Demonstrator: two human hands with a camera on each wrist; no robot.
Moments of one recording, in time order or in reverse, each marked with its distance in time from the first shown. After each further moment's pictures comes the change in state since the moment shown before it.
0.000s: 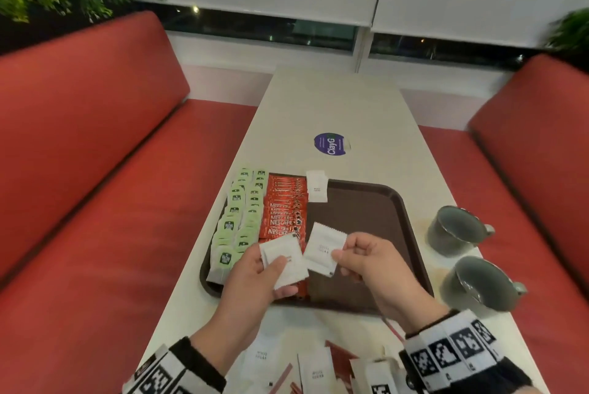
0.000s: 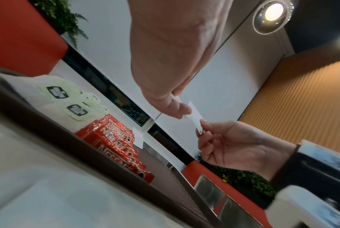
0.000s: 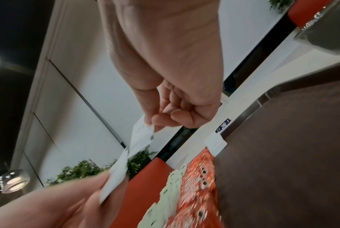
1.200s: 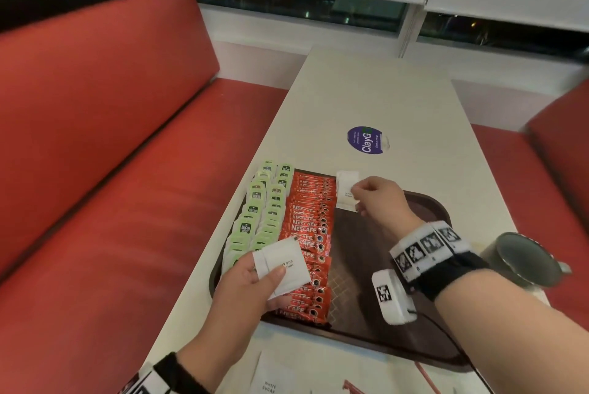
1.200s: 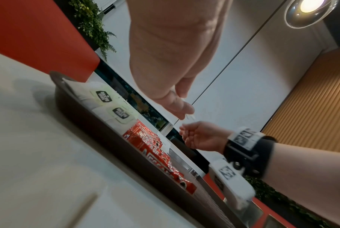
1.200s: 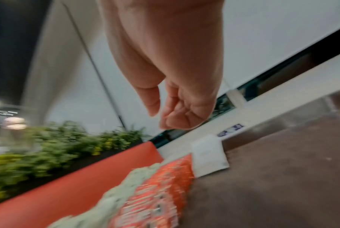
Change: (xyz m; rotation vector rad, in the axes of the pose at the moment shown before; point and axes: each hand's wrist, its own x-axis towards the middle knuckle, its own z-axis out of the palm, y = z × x) left_hand 0.036 -0.009 -0.029 0.025 0.139 -0.044; right_hand 0.168 -0.019 0.008 -0.365 0.130 -0.086
